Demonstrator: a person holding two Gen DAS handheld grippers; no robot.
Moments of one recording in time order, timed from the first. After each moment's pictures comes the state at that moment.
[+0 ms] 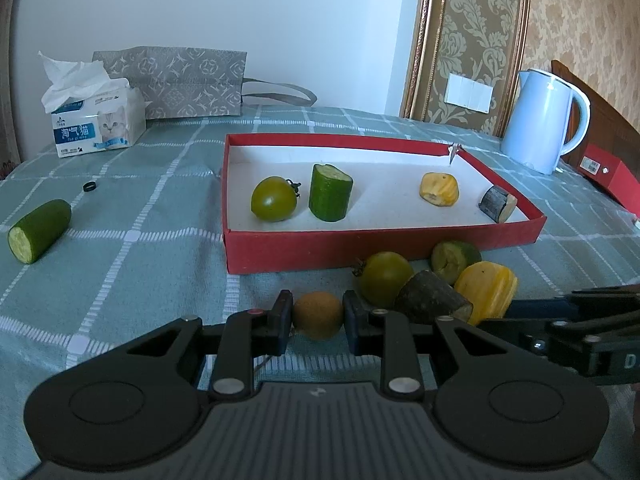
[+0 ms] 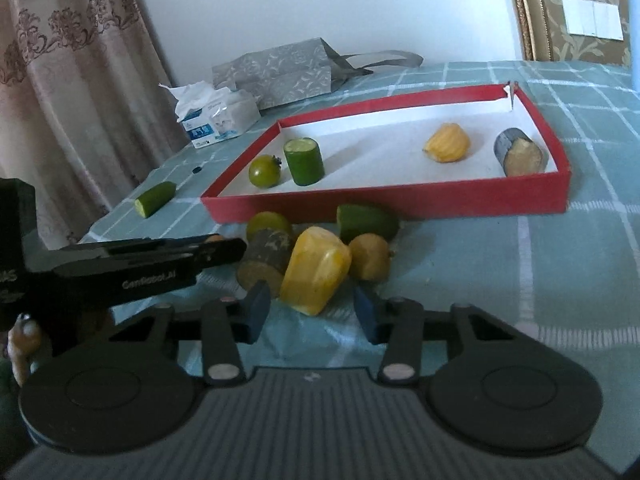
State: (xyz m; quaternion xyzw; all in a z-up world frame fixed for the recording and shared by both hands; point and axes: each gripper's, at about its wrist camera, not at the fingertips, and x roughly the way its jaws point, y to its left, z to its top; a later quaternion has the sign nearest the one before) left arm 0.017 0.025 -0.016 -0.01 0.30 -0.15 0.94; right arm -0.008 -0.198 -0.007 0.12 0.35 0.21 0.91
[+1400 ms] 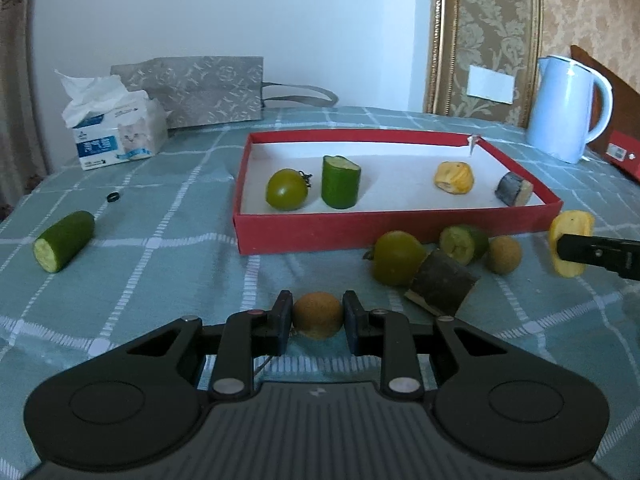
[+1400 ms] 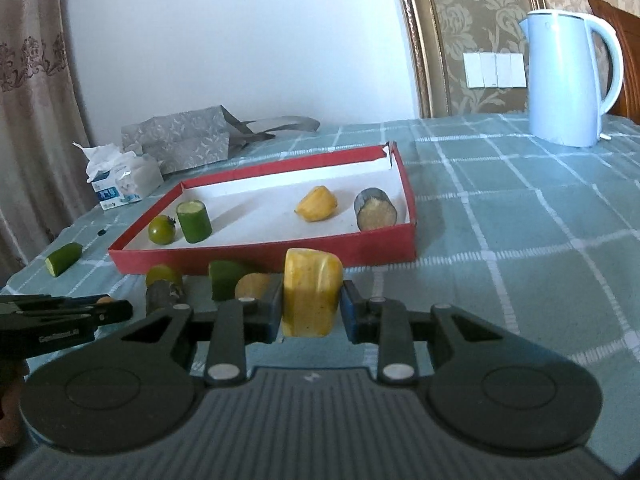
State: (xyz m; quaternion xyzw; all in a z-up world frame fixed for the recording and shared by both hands) left arm 0.015 0.013 -0.015 0.02 0.29 -0.09 0.95; right arm -0.017 -0.239 -0.002 0.10 0.27 0.06 0.96
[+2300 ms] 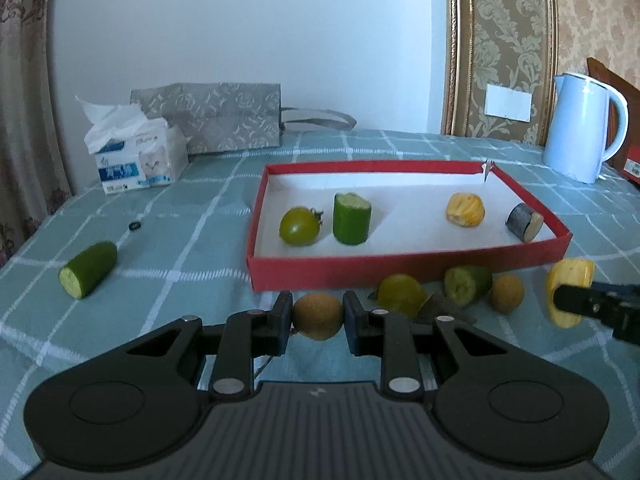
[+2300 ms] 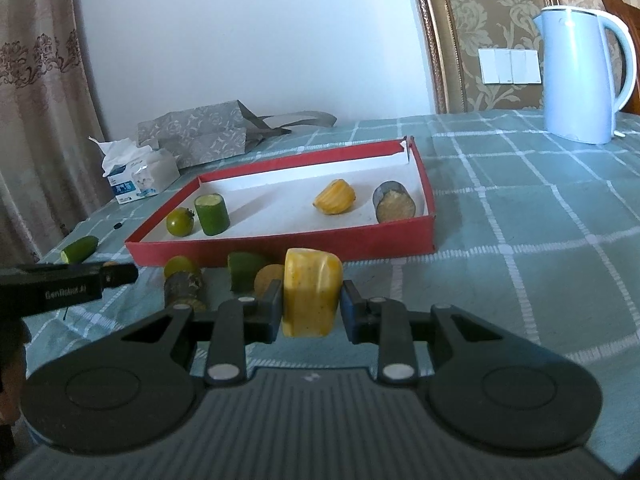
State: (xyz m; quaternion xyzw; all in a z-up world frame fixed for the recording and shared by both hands) left arm 0.016 0.002 0.010 0.03 0.27 -0.06 0.96; right arm -0.020 -0.236 -0.003 0.11 0.27 0.09 0.95
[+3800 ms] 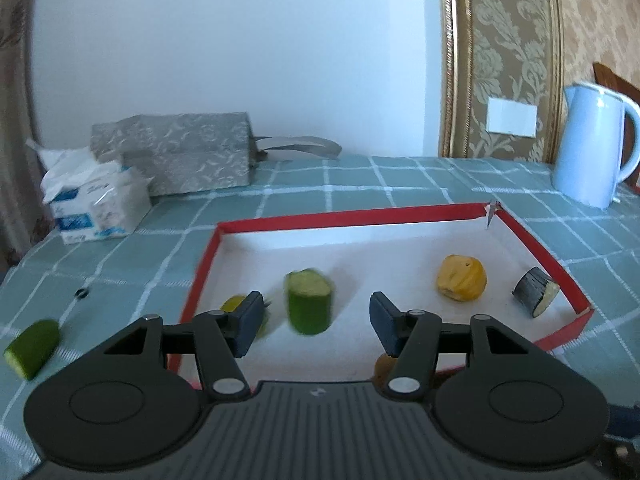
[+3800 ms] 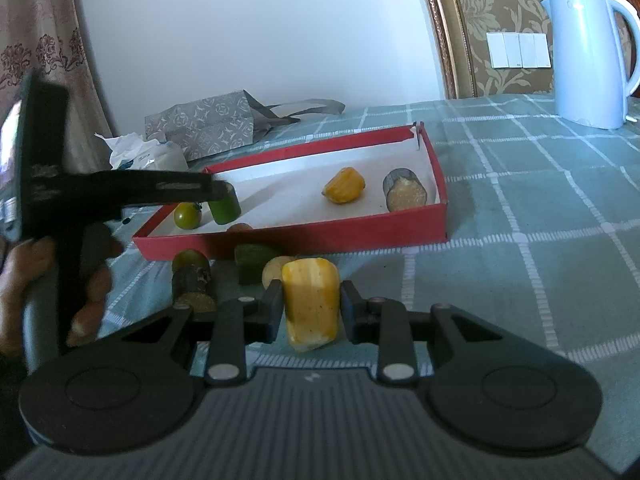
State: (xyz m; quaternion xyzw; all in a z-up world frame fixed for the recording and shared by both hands) left arm 0.088 -0.041 0.024 0.03 0.25 -0.06 0.97; right arm -0.013 -0.237 -0.007 0.12 0.29 0.10 0.94
